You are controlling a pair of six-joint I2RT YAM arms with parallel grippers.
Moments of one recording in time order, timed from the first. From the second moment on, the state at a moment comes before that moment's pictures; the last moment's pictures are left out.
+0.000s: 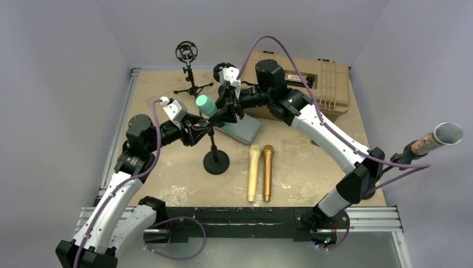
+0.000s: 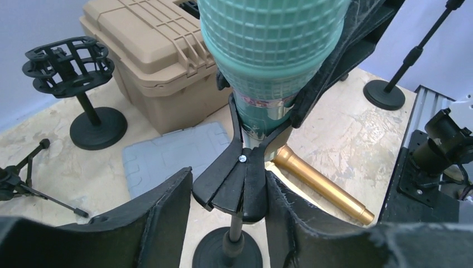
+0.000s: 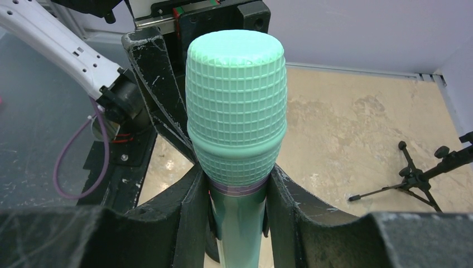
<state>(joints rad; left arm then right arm) -0.31 0.78 0.77 -0.04 0.64 -0.04 0.71 1.59 1.64 -0.35 -0.89 -0.29</state>
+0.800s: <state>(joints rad) -0.30 0.77 0.77 -0.08 0.69 -0.04 0.71 1.59 1.64 -0.35 -0.91 -0.28</state>
